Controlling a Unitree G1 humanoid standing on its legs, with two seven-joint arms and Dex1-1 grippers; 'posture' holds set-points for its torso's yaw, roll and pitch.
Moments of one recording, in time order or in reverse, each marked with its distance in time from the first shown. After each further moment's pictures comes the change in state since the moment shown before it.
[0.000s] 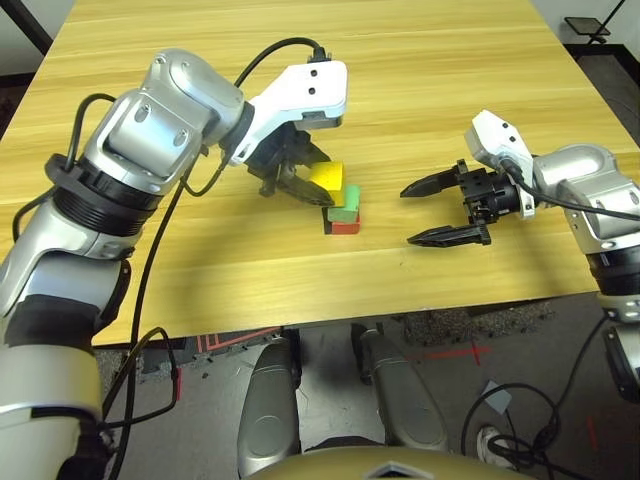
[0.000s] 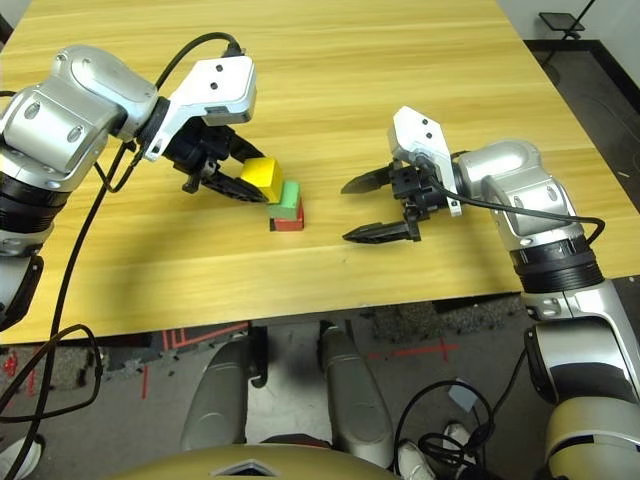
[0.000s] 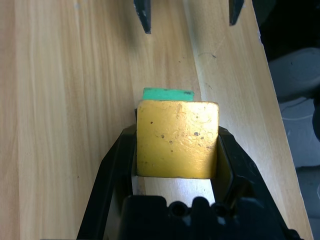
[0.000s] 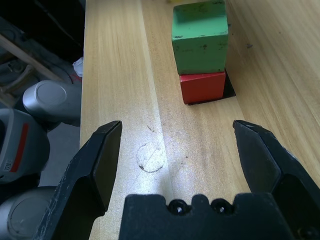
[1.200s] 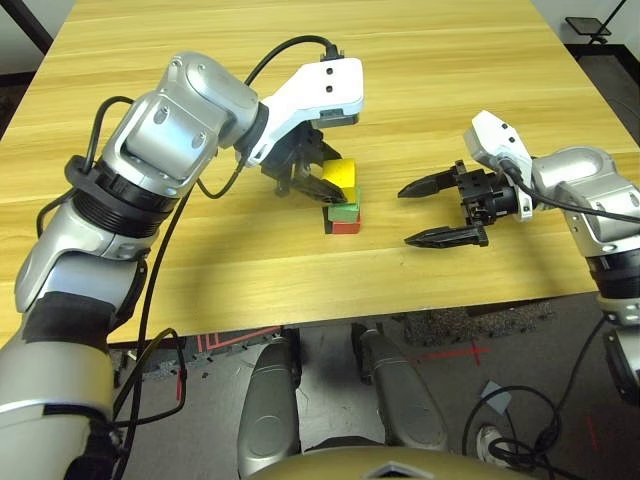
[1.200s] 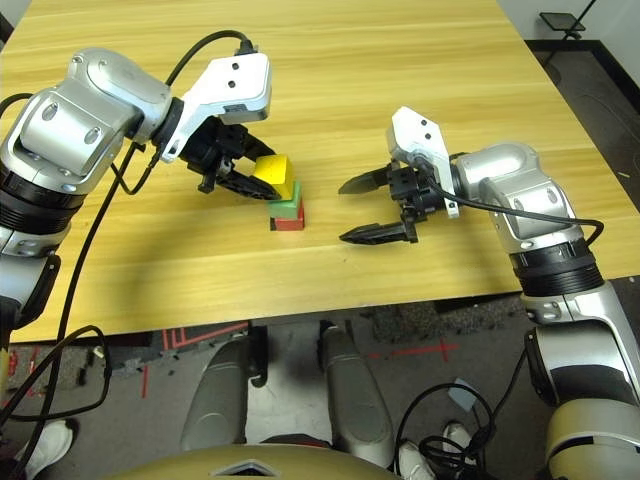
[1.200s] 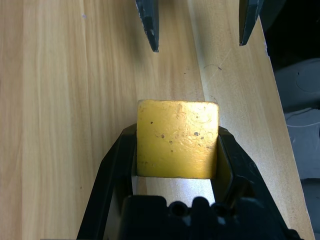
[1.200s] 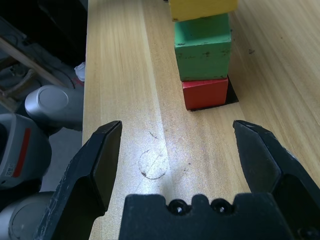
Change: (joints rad) left arm 0.000 -0.038 0.014 -0.037 0.036 0.049 0.017; right arm 0.013 -0.001 0.000 -0.031 0.025 0.017 -0.023
